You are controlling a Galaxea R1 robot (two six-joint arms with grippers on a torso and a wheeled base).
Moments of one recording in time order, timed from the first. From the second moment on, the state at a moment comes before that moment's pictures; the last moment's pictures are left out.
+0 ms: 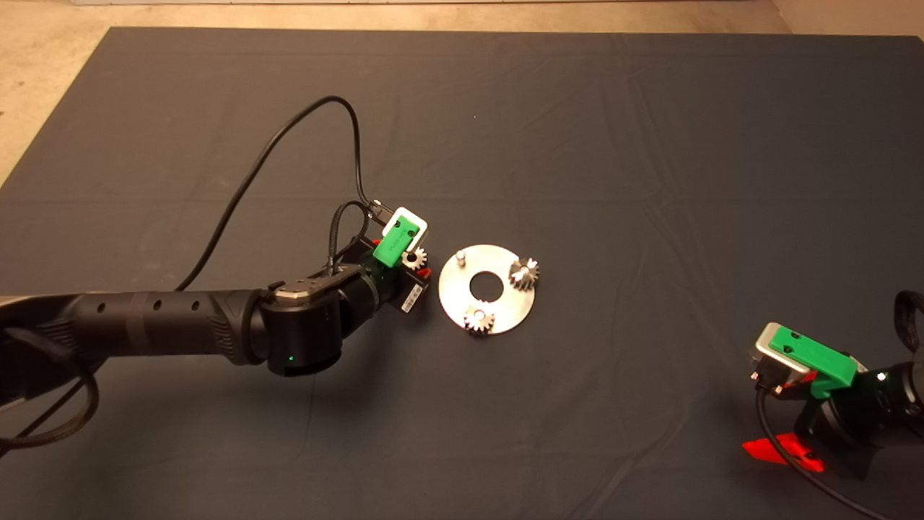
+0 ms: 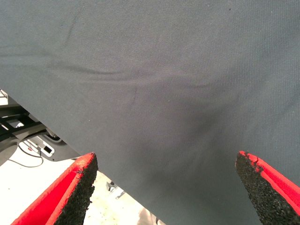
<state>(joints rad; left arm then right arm) -0.03 2.46 -0.91 1.50 1.23 -1.06 0.17 1.80 -0.41 -0.48 -1.29 0.74</state>
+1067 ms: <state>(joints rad) -0.03 2.46 -0.92 1.46 1.21 -1.06 0.17 1.80 -0.41 -0.48 -1.29 0.74</state>
